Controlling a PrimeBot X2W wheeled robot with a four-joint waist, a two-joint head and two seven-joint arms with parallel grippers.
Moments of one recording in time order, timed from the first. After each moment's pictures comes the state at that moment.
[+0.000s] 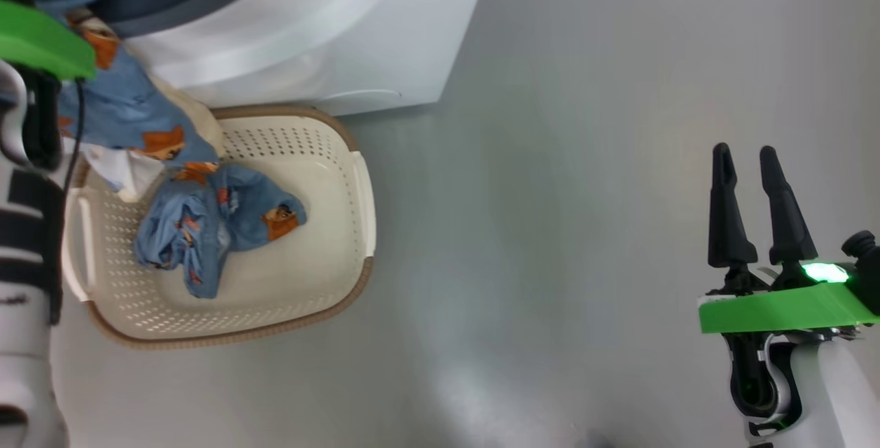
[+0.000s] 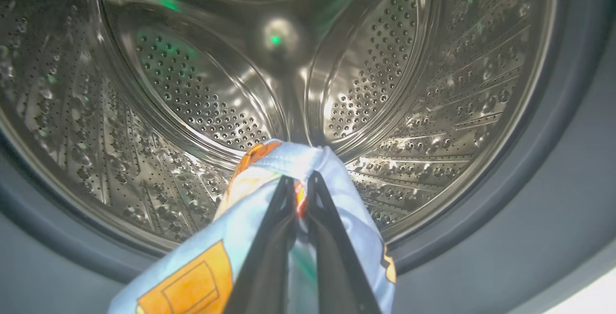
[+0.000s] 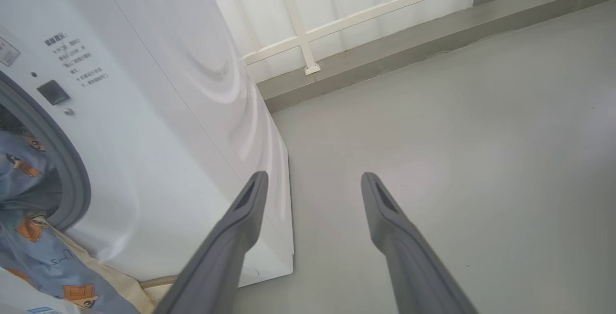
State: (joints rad) left arm -1.13 0.30 -0.13 0.89 -0.38 -0.13 -0.26; right arm -0.21 -0.05 -0.02 0.08 0.48 0.12 -0.25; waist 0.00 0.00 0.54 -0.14
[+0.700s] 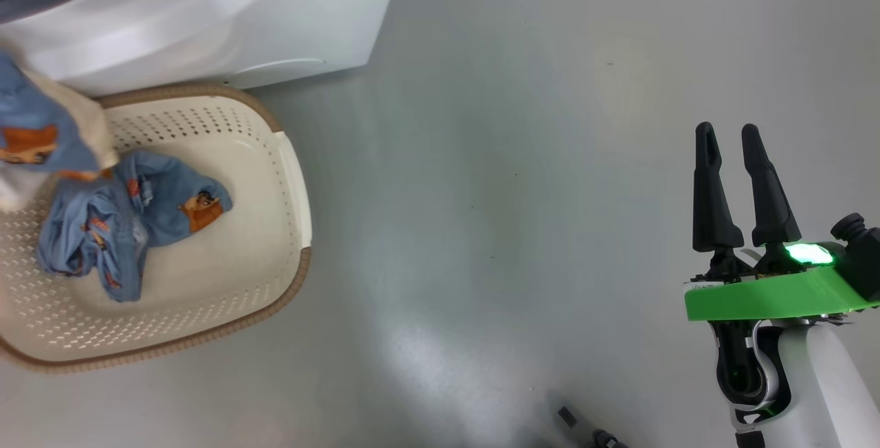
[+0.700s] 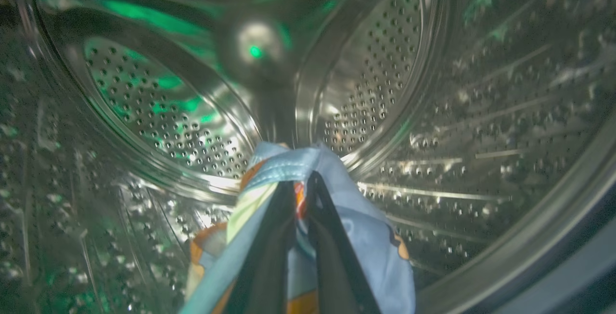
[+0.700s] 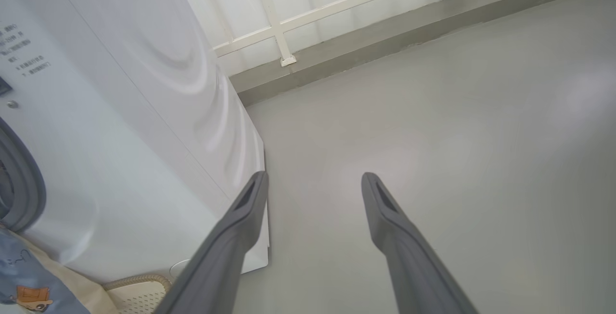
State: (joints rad) left arm -1.42 0.40 -0.20 1.07 -0.39 -0.13 -0.26; right arm -0.26 -0.04 0.03 0.06 0.51 0.12 -0.25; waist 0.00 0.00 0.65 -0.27
